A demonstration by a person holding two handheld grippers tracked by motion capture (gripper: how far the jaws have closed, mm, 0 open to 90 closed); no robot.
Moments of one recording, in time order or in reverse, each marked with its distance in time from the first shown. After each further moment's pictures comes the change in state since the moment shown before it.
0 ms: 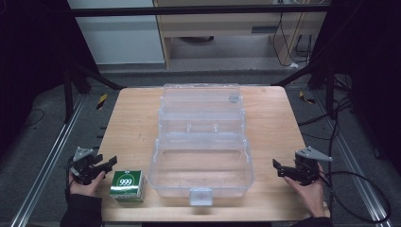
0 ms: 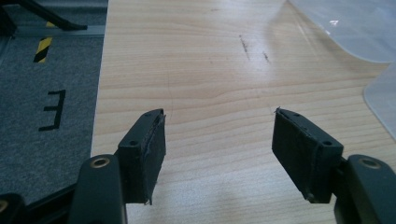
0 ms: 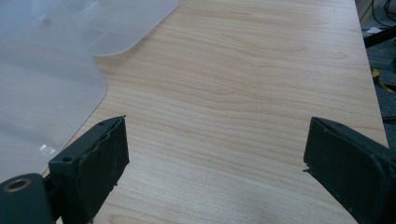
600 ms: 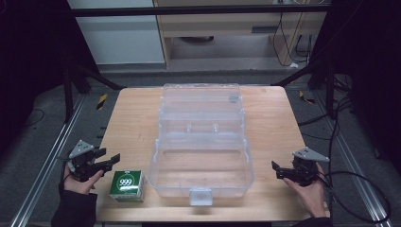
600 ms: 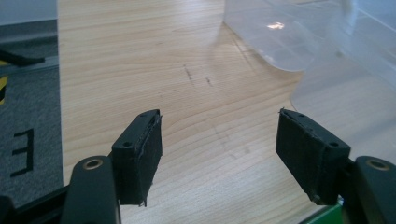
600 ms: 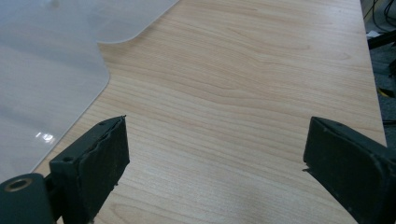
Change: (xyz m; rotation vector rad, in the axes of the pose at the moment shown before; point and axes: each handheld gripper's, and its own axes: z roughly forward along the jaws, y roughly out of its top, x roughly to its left) left arm -0.016 0.031 -0.023 -0.003 -0.164 0.178; right arm 0.004 0.000 -0.001 0.017 -0.008 -0.048
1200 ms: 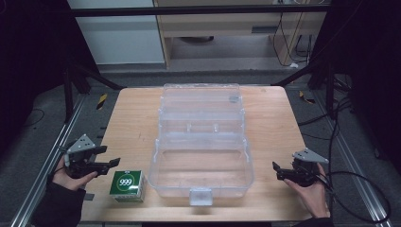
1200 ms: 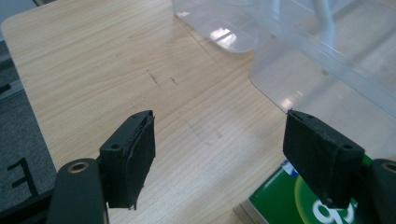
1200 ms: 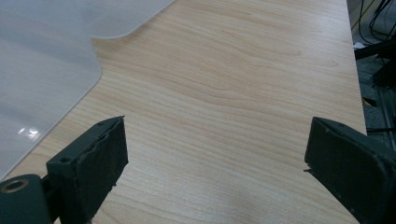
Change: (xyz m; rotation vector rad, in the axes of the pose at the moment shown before) left arm -0.007 0.031 -0.023 0.117 -0.141 0.229; right arm 0.000 -0.002 -0.001 -0.005 -0.032 -0.045
